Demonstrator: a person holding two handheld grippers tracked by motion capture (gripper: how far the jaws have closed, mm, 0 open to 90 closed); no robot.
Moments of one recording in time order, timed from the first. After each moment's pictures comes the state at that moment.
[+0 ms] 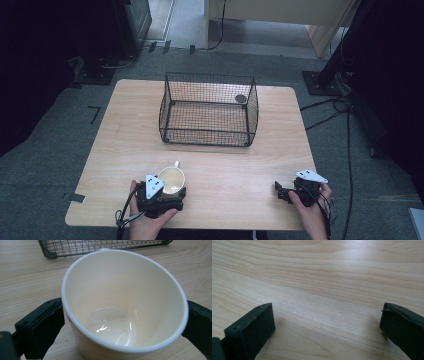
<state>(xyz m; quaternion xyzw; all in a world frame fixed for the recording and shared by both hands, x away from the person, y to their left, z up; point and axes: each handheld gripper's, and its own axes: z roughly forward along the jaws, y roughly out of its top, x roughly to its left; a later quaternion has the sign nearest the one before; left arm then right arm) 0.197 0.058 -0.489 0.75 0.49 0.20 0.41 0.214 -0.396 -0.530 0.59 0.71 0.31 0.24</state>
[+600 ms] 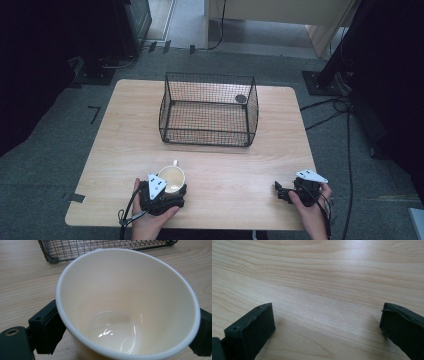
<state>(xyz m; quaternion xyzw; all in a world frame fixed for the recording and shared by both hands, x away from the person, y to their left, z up) 0.202 0.053 -0.494 0.74 0.47 0.23 0.41 0.214 -0.396 -0.530 0.59 0.71 0.31 0.24</state>
